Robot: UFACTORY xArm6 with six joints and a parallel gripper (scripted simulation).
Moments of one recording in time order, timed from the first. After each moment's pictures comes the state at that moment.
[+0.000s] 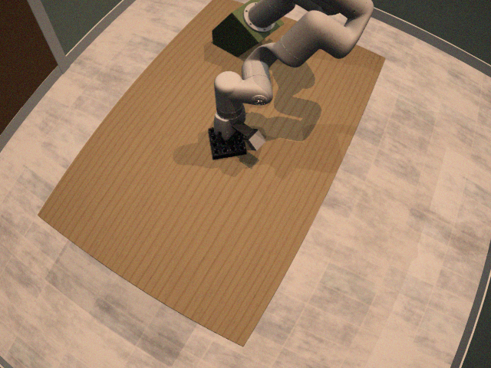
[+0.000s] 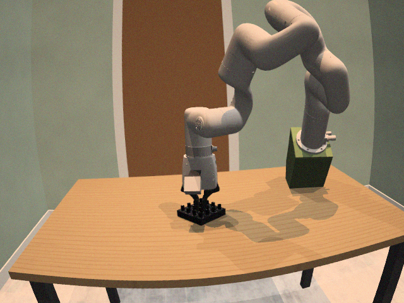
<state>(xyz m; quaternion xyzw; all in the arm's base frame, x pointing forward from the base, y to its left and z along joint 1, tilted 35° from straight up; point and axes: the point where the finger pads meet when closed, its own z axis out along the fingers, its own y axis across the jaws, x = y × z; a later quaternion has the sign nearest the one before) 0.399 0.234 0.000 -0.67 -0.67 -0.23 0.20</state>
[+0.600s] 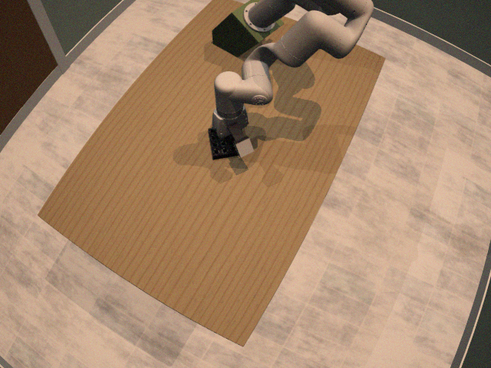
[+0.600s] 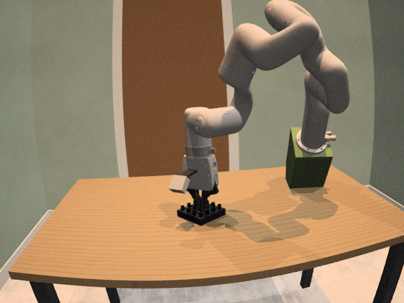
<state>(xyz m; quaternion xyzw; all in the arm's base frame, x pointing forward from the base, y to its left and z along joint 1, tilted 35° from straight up) 0.399 0.234 0.000 -0.80 -0.53 -0.18 0.24</state>
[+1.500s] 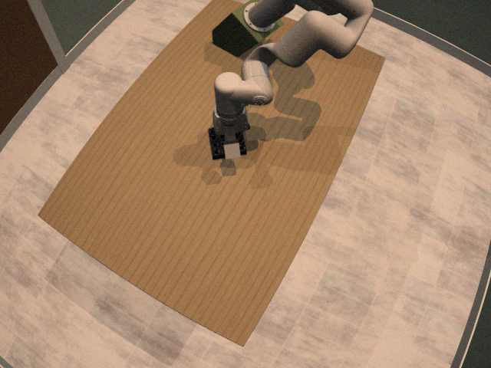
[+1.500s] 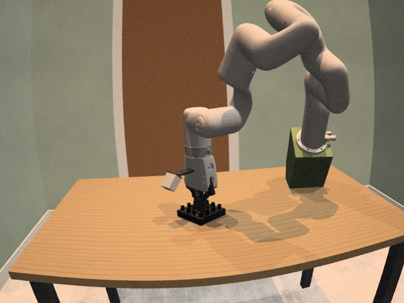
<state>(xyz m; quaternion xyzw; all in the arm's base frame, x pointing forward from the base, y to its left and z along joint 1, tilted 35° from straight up) 0.400 0.234 0.000 -0.87 -0.39 -0.13 0.27</state>
